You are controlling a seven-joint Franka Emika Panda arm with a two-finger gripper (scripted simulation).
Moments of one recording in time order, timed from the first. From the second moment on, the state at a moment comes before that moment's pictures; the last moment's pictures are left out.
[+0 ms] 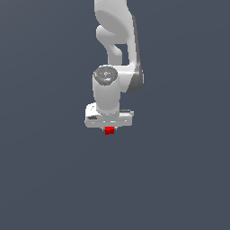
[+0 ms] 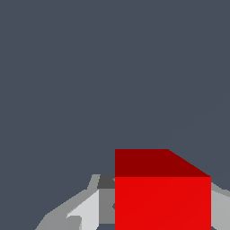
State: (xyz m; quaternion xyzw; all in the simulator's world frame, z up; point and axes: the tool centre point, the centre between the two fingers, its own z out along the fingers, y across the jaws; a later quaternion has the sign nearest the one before) arm 0.008 -0.026 0.135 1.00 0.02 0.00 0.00
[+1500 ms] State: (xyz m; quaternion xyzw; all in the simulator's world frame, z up) arm 0.073 0.064 0.395 1.00 0.02 0.00 0.00
